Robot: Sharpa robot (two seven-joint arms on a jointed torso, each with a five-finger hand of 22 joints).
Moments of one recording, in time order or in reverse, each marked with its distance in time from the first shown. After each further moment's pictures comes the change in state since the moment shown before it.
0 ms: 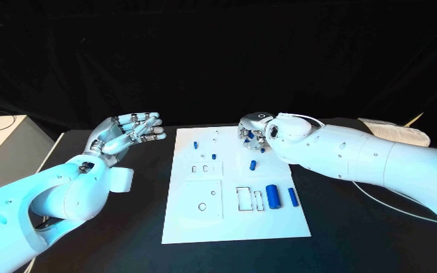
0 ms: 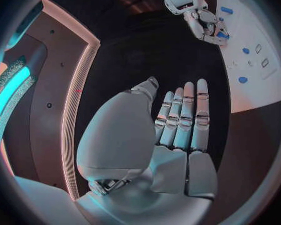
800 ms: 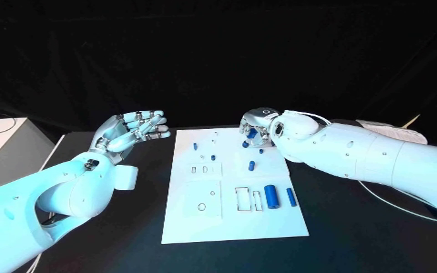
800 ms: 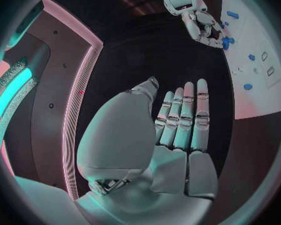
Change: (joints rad) left arm 0.000 0.005 -0.001 0.004 0.002 0.000 0.003; left_hand 0.004 0.004 -0.001 -0.001 0.000 0.000 0.000 0.000 0.000 0.000 0.000 0.005 0.000 0.000 0.000 0.000 -0.003 0.000 0.000 0.000 0.000 0.000; right arm 0.010 -0.016 0.000 0.016 0.004 -0.052 0.024; right_hand 0.000 0.000 0.003 -0.008 0.004 0.000 0.000 -0.006 -0.010 0.011 0.001 0.000 -0.003 0.000 0.000 -0.027 -0.020 0.000 0.000 0.000 0.000 0.002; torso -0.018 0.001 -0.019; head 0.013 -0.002
